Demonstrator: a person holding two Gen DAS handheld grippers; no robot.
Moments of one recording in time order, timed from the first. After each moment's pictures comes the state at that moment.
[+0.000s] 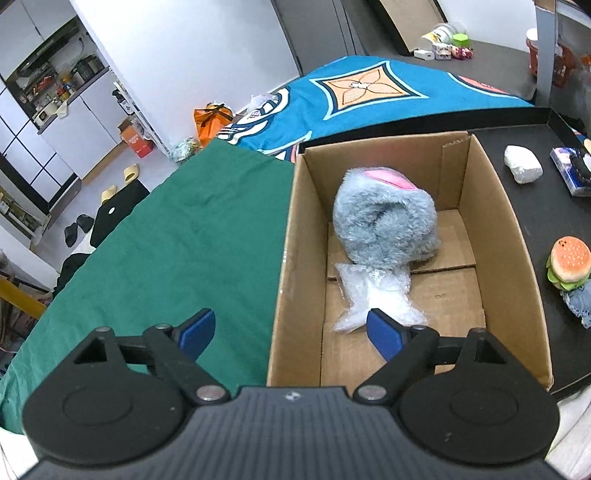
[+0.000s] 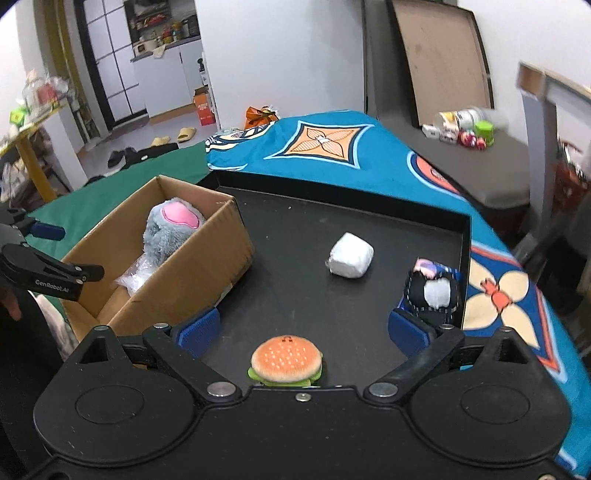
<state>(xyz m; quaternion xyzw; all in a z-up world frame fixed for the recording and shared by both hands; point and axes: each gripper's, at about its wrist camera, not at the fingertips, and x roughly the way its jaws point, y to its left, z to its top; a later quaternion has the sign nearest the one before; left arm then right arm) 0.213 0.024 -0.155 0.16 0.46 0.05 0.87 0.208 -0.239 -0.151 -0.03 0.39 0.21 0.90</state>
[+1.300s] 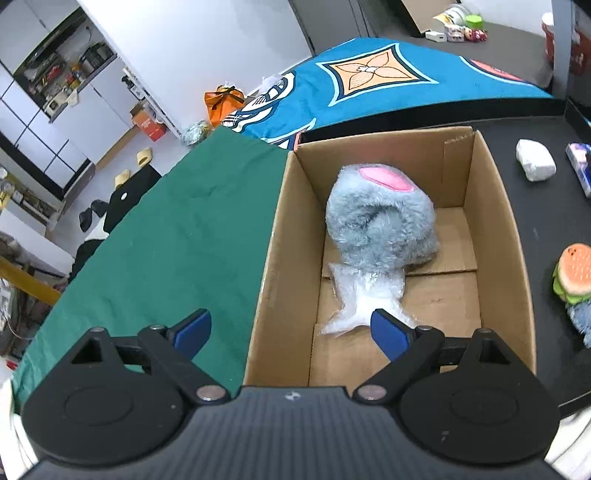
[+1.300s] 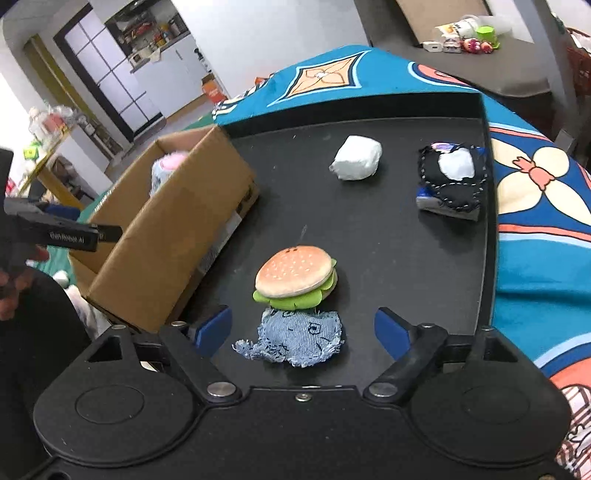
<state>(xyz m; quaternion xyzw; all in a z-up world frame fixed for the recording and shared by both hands) 0.229 0.001 -0.156 0.17 0.49 0.09 0.85 0.197 -0.270 -0.215 0.08 0.46 0.25 0.85</state>
